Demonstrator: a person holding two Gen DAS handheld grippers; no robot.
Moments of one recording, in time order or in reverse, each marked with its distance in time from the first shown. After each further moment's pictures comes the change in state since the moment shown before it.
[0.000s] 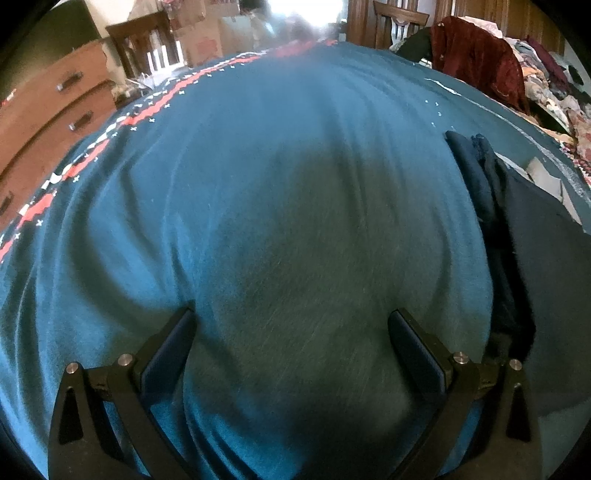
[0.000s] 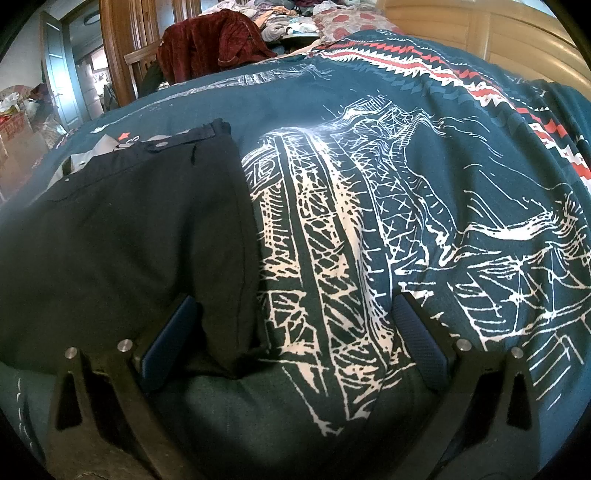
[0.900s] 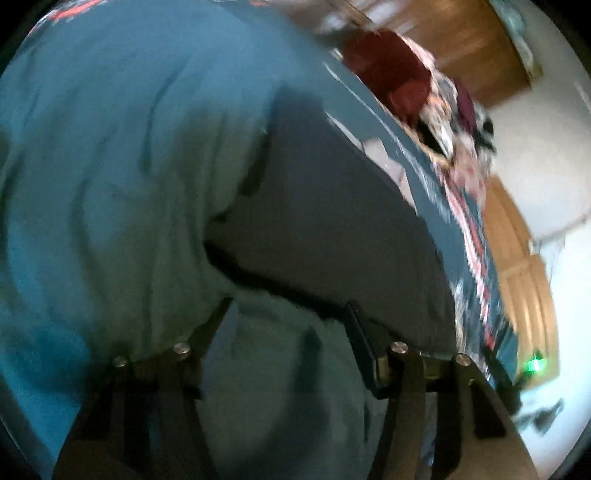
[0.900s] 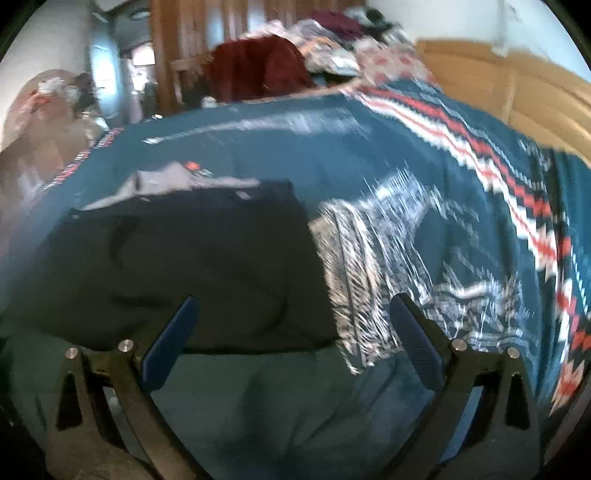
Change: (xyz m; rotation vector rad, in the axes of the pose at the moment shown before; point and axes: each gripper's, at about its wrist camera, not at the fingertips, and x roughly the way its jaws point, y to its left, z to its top) left arm -0.029 -0.031 -0.043 -0.231 0.150 -0.664; right arm -0.120 0.047 0.030 -0.149 -0.097 0.098
